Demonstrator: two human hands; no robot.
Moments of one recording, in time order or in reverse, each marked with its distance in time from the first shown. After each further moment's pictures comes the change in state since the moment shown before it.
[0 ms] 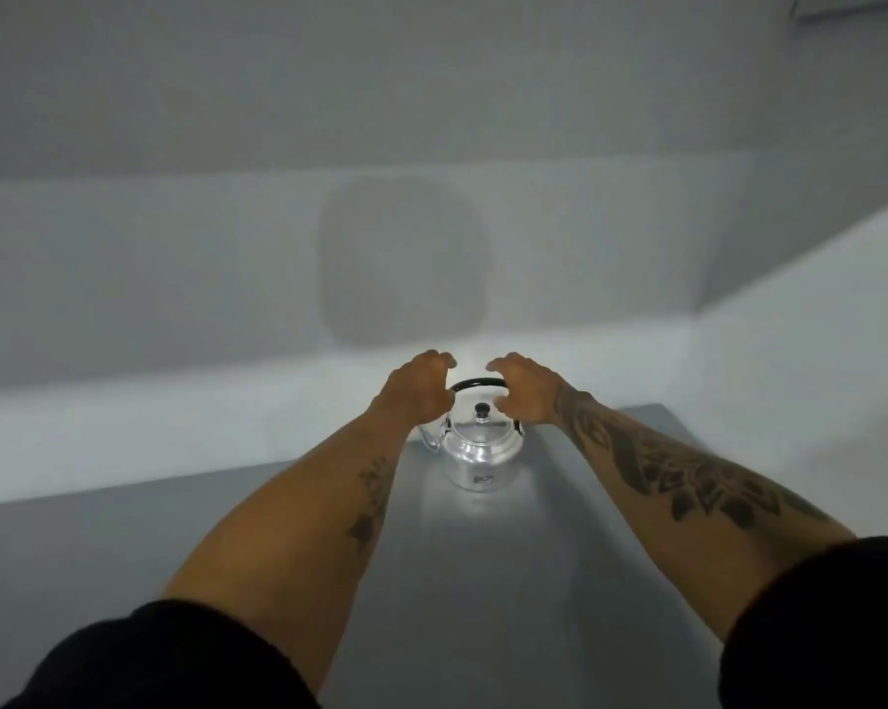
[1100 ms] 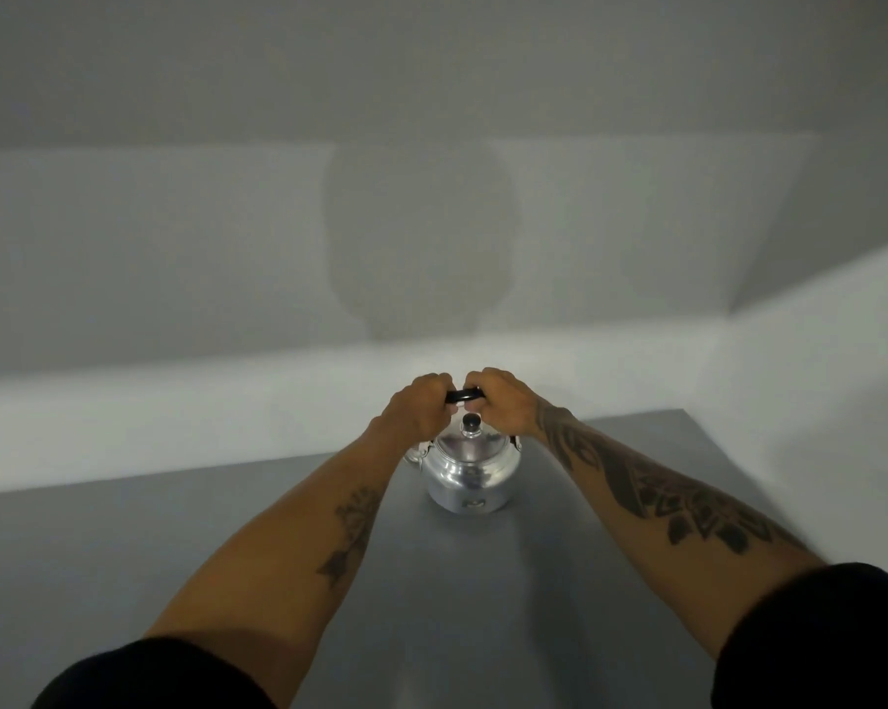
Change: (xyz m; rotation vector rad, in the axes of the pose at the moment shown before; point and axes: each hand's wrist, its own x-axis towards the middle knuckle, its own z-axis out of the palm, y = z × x) left_hand 0.038 -0.033 0.045 -0.064 -0.066 -0.041; right_hand 0.056 -0.001 0.042 0.207 -0.017 -0.160
